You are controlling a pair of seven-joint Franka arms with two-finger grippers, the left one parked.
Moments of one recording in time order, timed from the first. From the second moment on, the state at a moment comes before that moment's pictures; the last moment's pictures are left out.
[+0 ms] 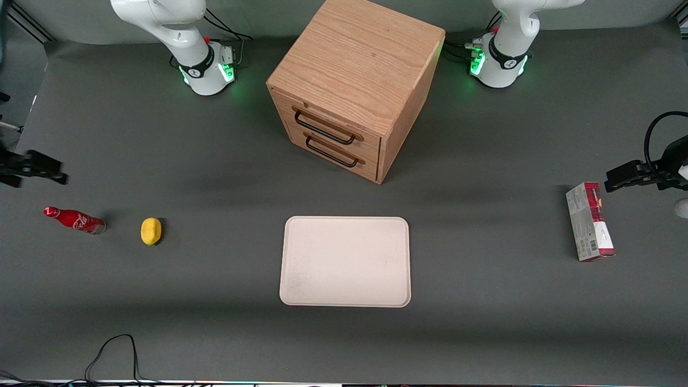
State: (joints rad) arm -0.03 0.08 -0.20 -1.56 -0.01 1.65 -0.28
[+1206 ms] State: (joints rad) arm -0.09 0.23 -0.50 -1.80 0.18 2.02 -0.75
